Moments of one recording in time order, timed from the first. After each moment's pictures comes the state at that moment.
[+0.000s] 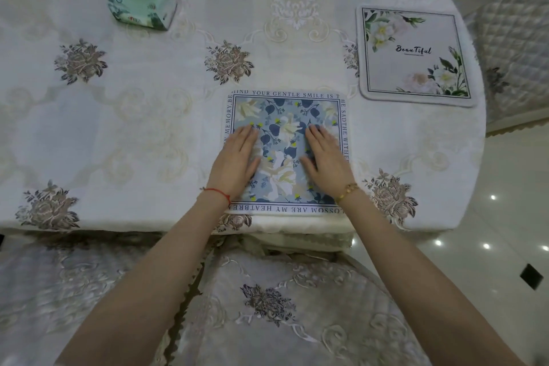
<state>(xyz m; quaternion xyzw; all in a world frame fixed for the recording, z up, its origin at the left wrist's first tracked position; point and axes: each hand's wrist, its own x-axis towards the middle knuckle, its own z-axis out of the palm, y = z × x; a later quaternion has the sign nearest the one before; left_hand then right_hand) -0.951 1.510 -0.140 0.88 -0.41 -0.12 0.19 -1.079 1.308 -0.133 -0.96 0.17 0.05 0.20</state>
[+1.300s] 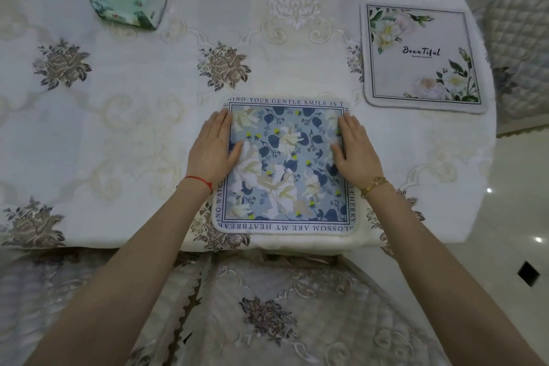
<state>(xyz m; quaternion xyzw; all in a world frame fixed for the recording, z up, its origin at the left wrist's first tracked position) -0.886 1.506 -0.151 0.91 -0.37 -0.10 0.15 -1.070 1.242 -0.141 -0.95 0.23 0.02 0.20</state>
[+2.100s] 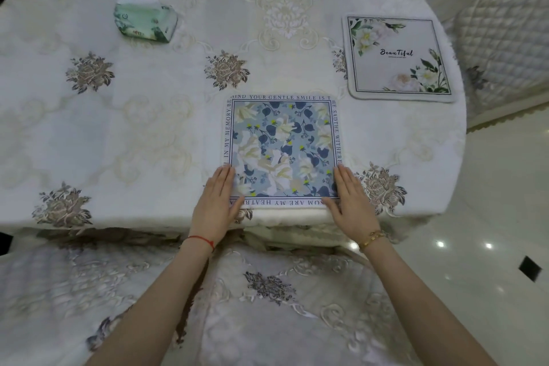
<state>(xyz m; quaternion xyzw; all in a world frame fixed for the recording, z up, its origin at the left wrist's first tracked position) -1.013 1.594 -0.142 0.91 -0.37 -0.15 0.12 -1.203 1.329 -0.135 -0.96 0.23 0.08 0.16</state>
